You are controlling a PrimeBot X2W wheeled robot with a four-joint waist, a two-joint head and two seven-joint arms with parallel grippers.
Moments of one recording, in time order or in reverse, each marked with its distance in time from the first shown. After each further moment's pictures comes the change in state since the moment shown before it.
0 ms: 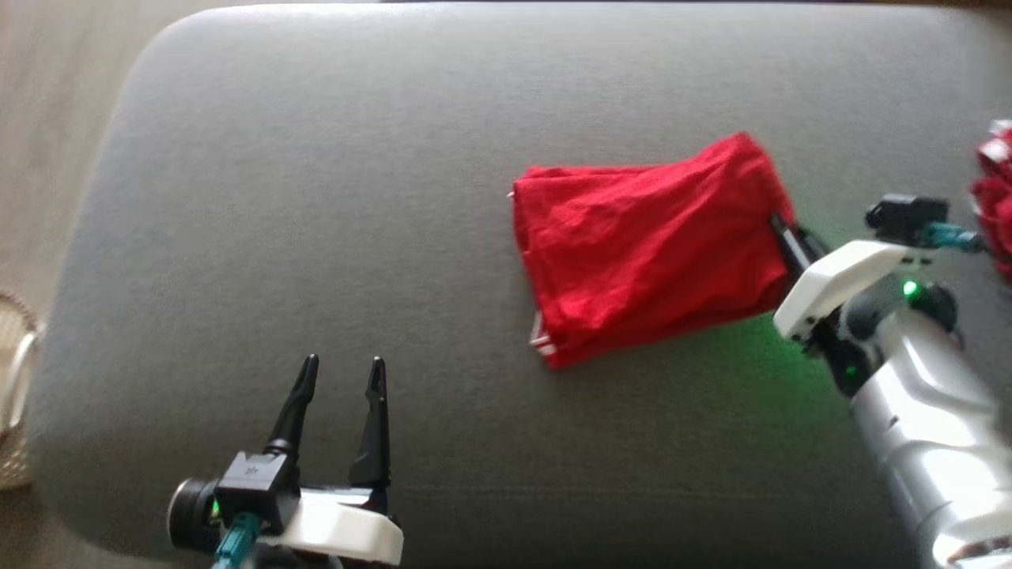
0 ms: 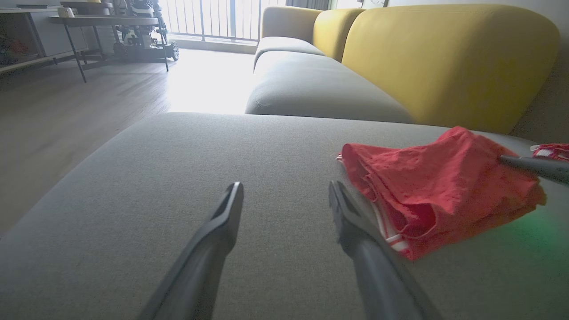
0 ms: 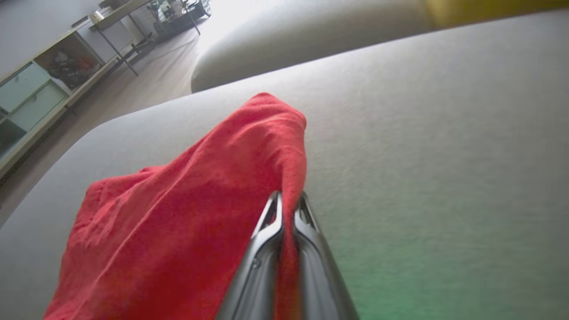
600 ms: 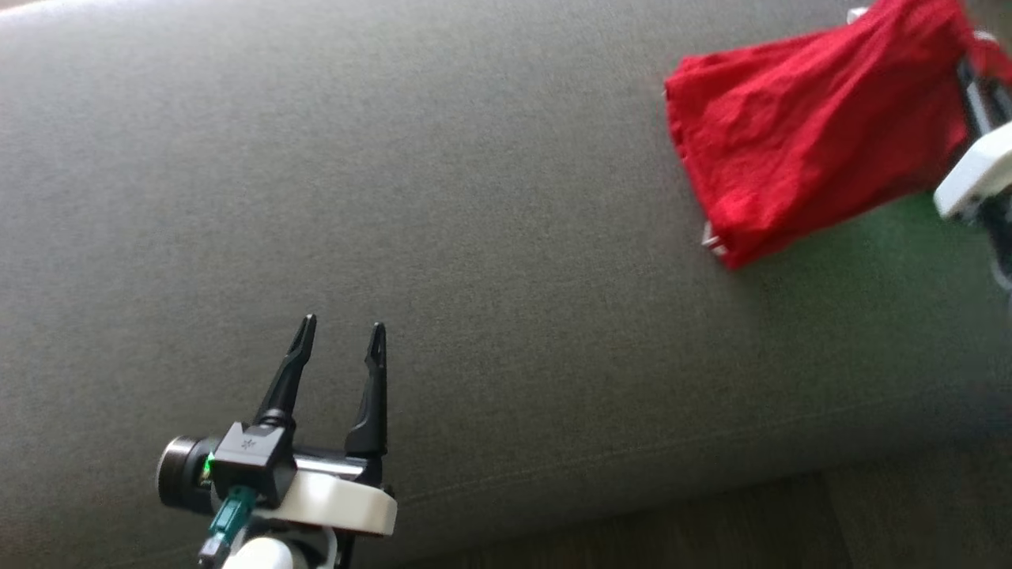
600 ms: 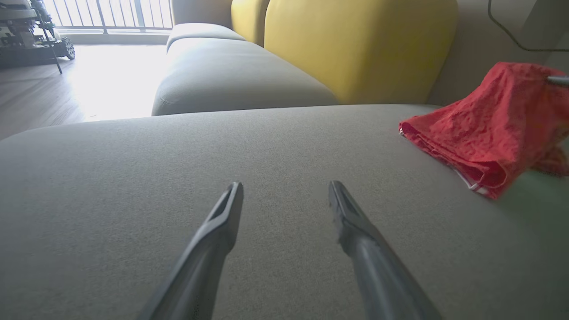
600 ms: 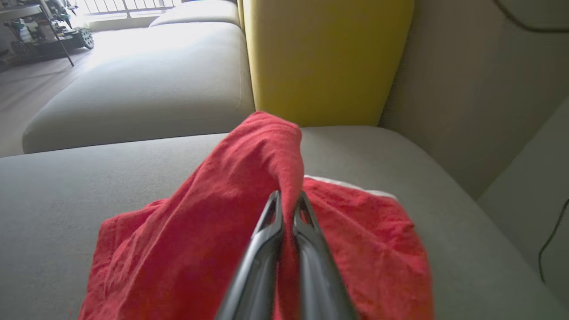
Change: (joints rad) left arm -0.060 0.002 0.030 -0.014 0.058 -0.060 0.000; right arm -0.202 -0.202 -0.113 -0.002 -0.200 0.000 -0.046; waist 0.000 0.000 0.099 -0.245
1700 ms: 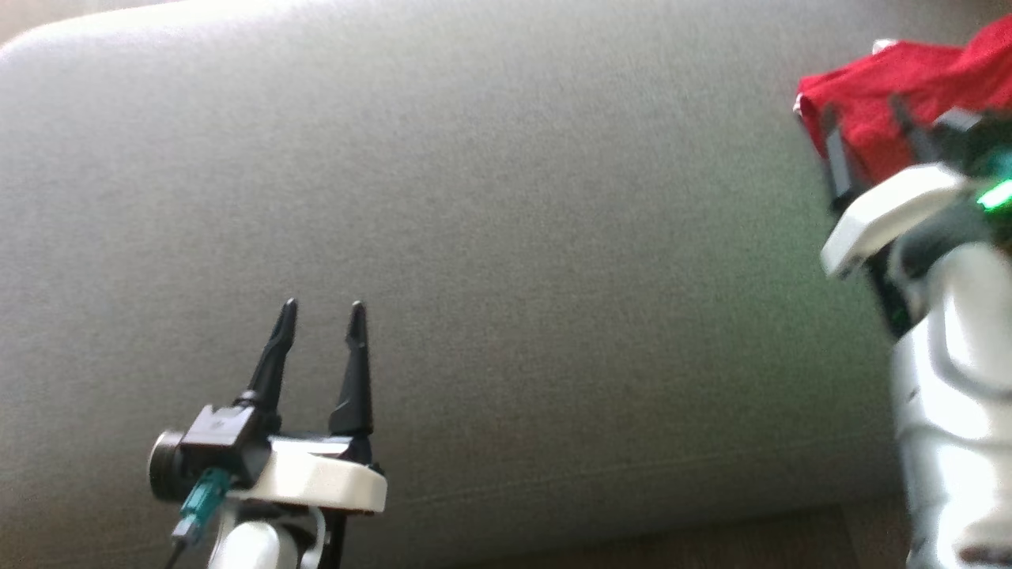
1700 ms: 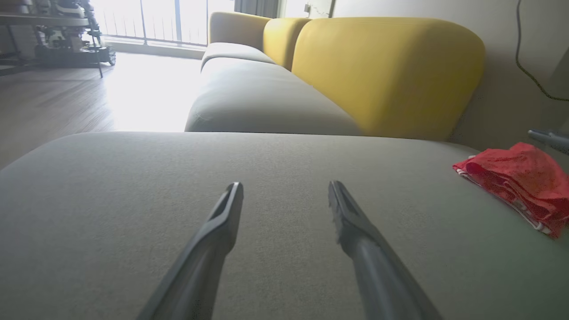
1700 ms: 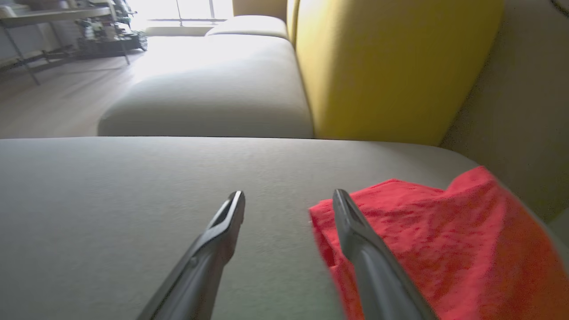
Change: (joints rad) left arm -0.036 -0.004 0.015 0.014 -0.094 0.023 0.000; right arm 0.226 0.256 -0.240 -0.376 -0.354 0.000 0.082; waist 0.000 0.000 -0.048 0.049
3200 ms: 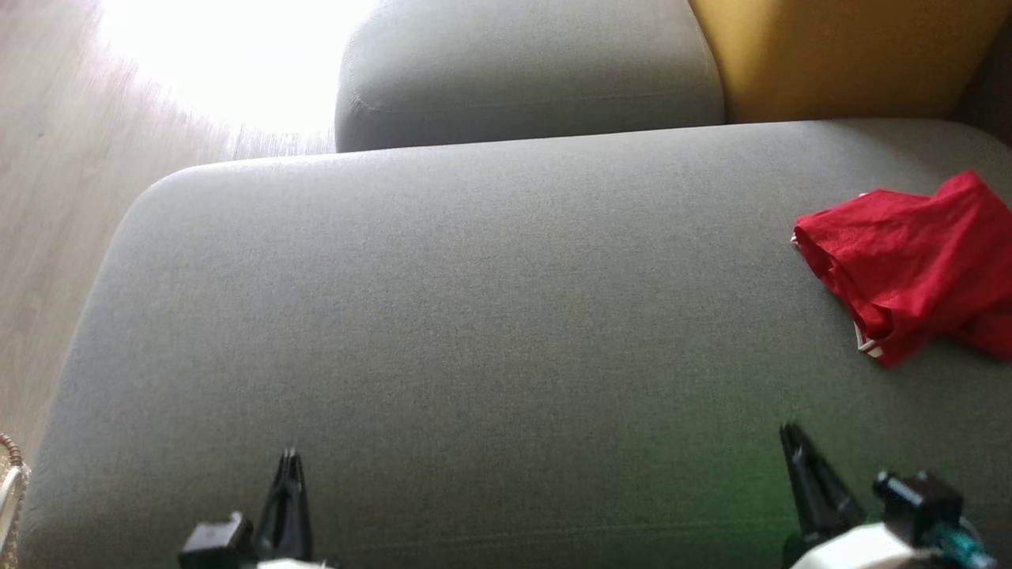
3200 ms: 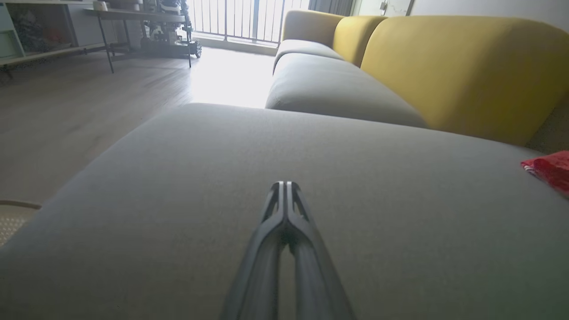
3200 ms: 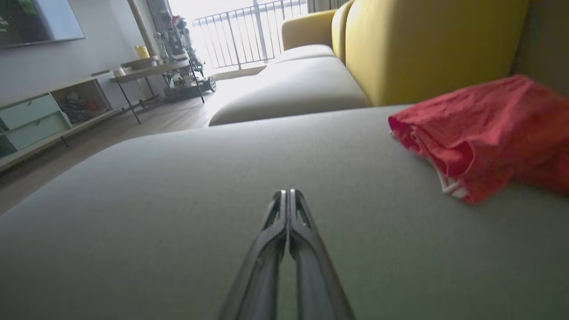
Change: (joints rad) left arm 0.212 0.002 0.039 0.098 -0.050 0.101 0.003; right arm 0.804 0.069 0.138 -0.463 0.206 0.000 -0.152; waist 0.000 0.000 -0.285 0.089
